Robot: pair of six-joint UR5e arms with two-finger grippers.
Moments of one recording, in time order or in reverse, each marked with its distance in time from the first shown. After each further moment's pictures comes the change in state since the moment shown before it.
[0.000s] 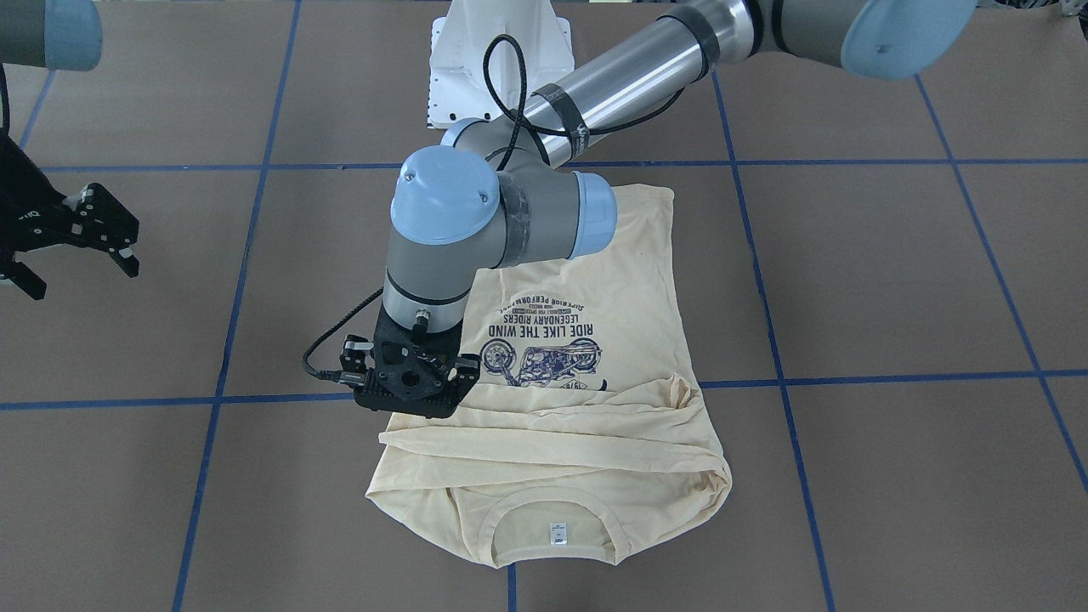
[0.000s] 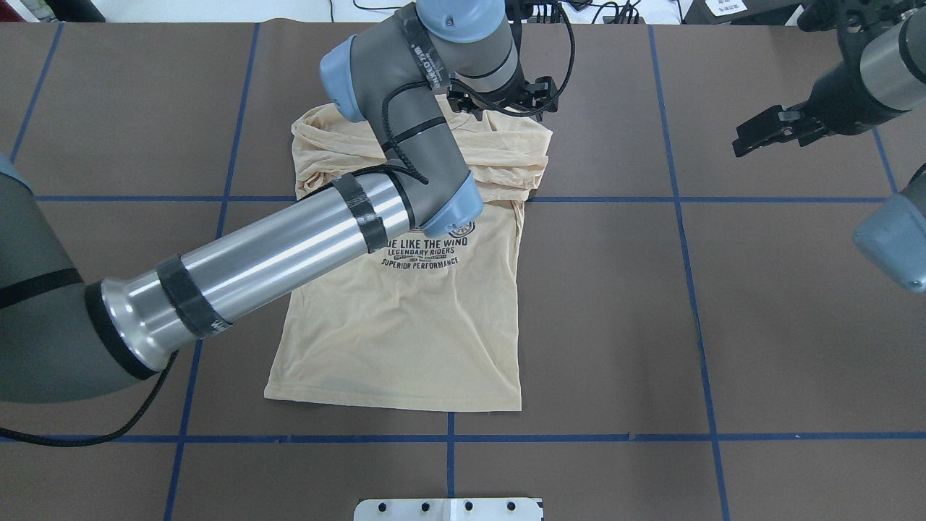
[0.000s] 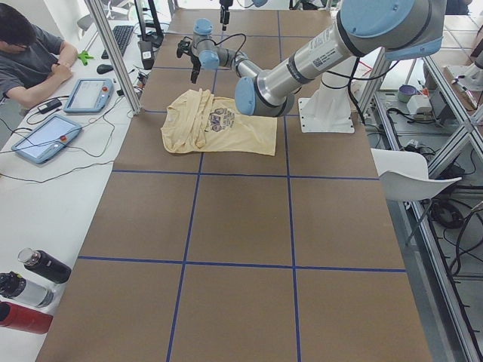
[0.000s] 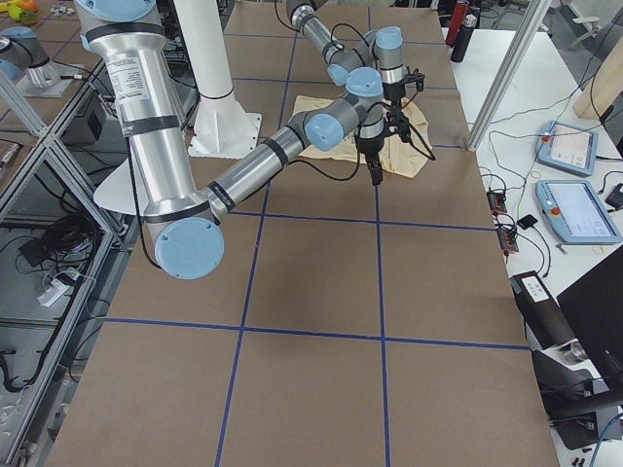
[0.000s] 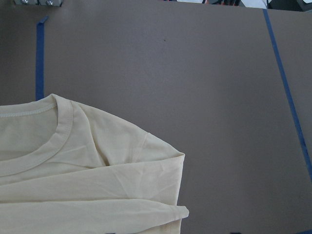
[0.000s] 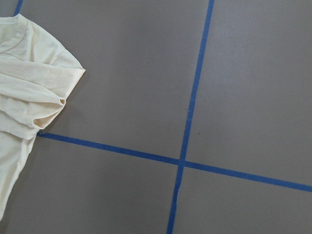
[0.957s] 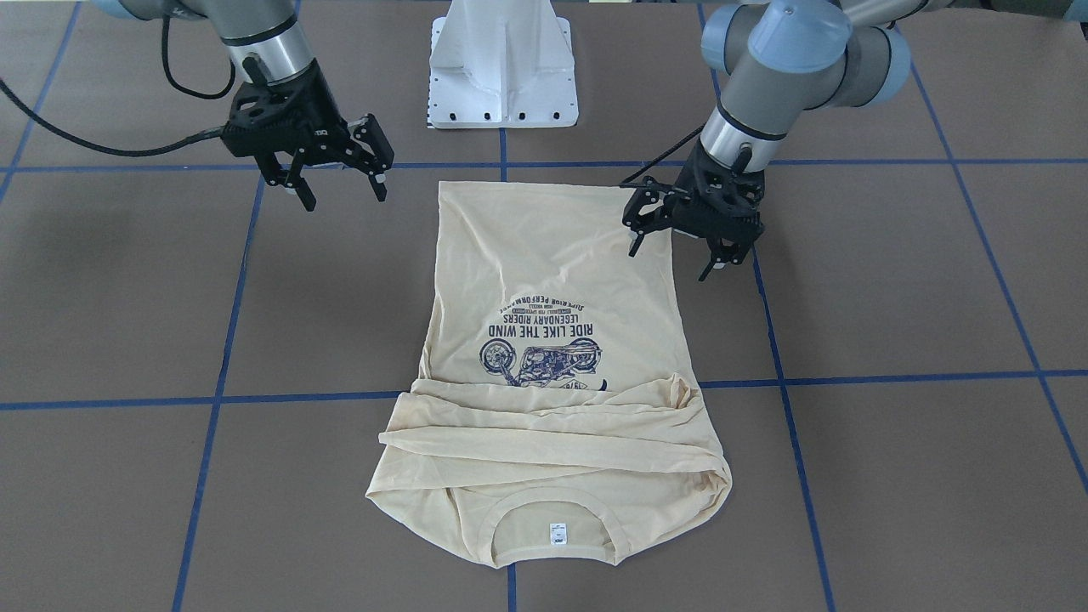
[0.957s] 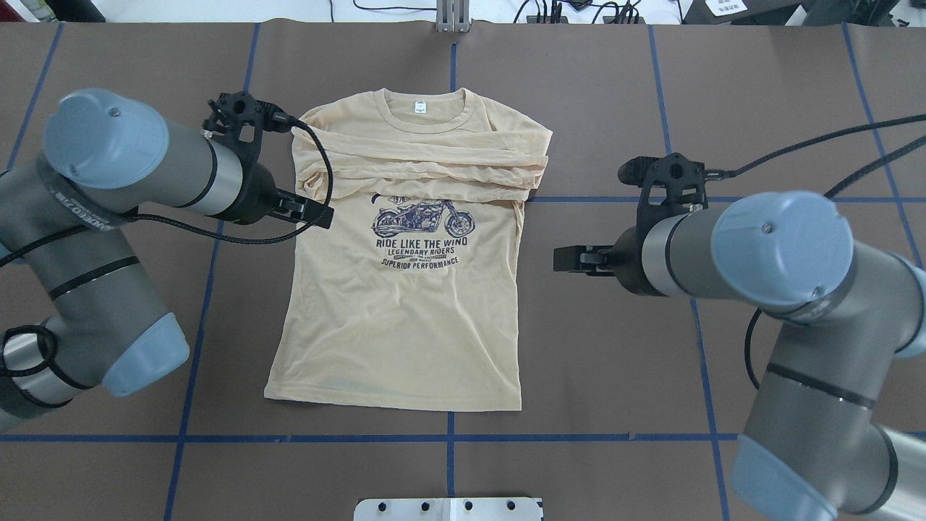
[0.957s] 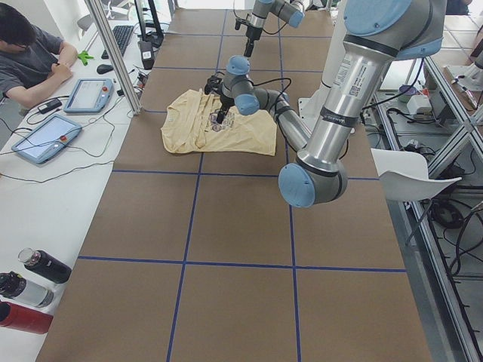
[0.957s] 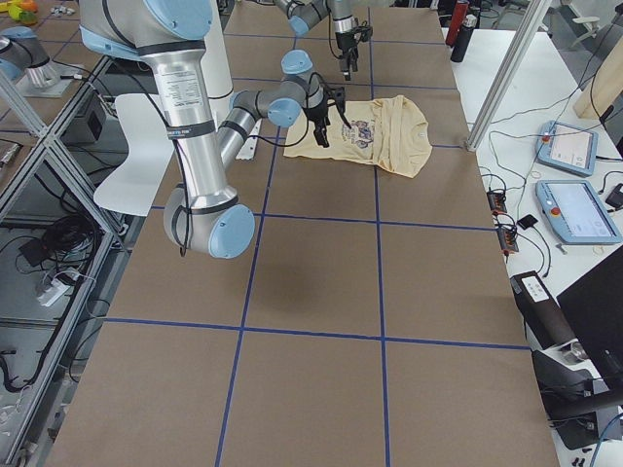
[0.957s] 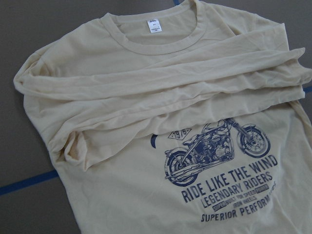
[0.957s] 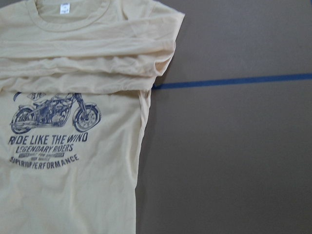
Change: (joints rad) left arm 0.002 0.790 -0.891 0.154 -0.002 0.145; right arm -0.597 0.033 0.158 0.073 -0.521 0.667
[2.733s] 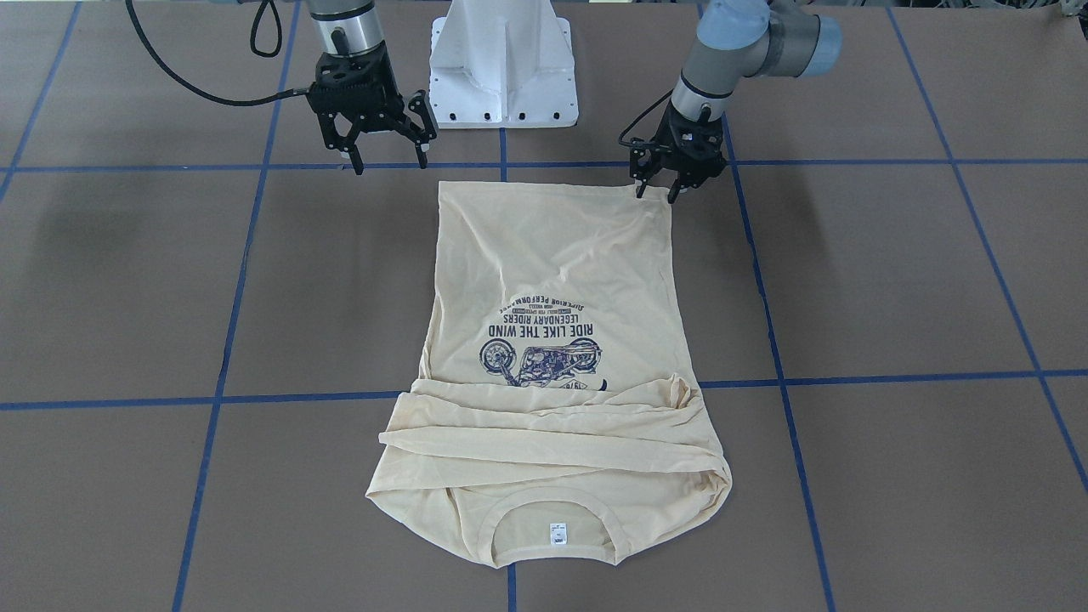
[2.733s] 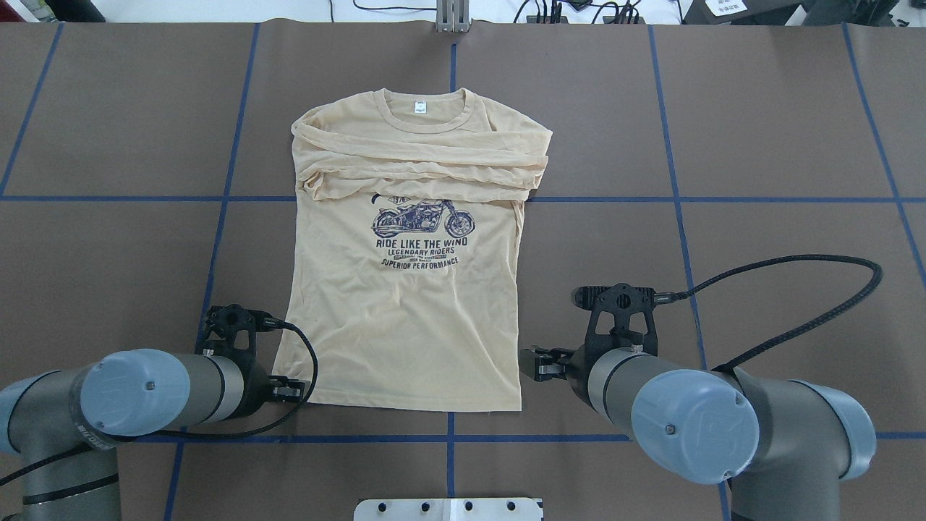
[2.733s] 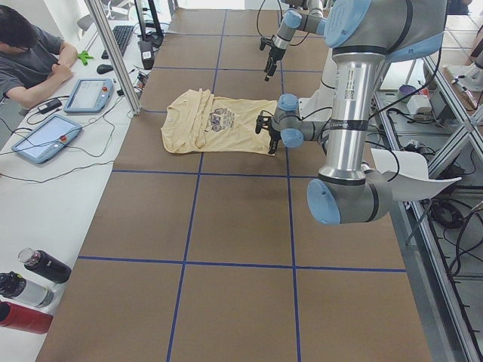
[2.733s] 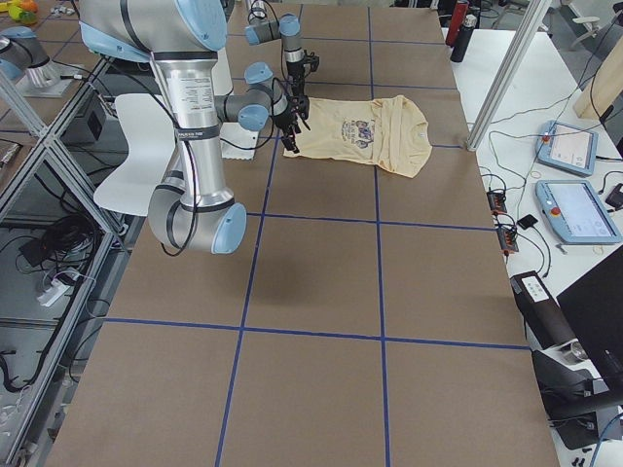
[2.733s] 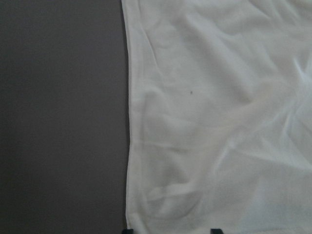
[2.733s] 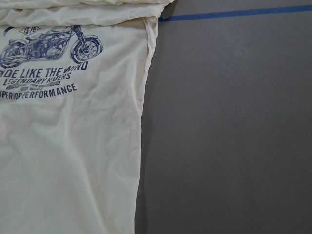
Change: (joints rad) left arm 0.417 0.252 -0.054 -0.131 0.269 -0.391; right arm -0.252 -0.033 0.008 -0.032 -0.258 0.119
